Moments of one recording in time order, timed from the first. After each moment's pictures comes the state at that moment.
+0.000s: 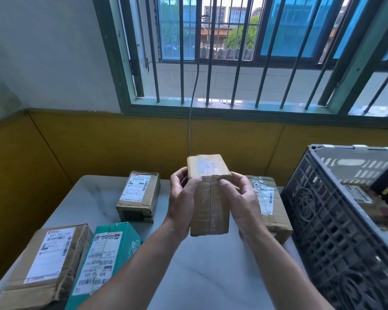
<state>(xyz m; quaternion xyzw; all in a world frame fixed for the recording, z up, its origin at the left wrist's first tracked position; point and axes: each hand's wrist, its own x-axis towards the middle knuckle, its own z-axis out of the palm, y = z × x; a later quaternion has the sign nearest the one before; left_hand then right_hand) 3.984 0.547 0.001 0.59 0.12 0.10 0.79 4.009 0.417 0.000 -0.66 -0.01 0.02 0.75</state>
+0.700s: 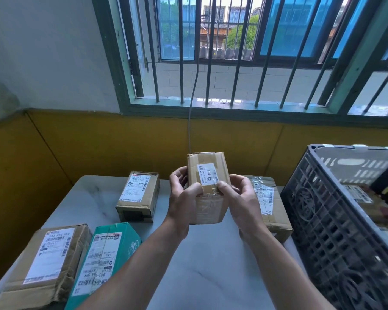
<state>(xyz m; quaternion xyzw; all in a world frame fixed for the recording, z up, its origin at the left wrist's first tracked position) 3.984 0.547 0.003 0.60 0.13 0.09 0.78 4.012 0.418 -0.001 -0.69 0.02 0.02 0.73</state>
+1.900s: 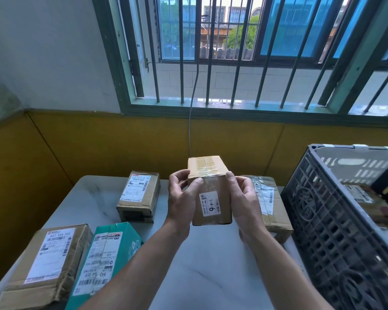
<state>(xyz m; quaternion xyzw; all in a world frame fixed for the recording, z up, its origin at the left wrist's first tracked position) 3.985 0.545 -0.003 0.60 0.15 0.13 0.78 4.010 0.418 -0.001 -0.69 0.03 0.02 0.73</state>
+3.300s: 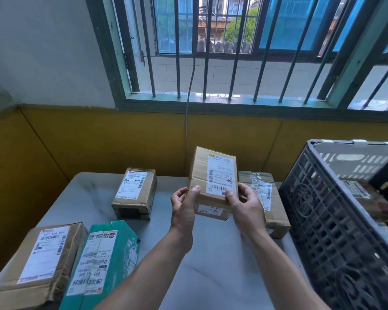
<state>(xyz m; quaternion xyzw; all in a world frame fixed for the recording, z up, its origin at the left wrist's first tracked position) 3.990 0.531 -0.050 0.55 0.24 0.04 0.80 4.020 0.398 -0.039 -0.78 0.06 -0.02 0.62</state>
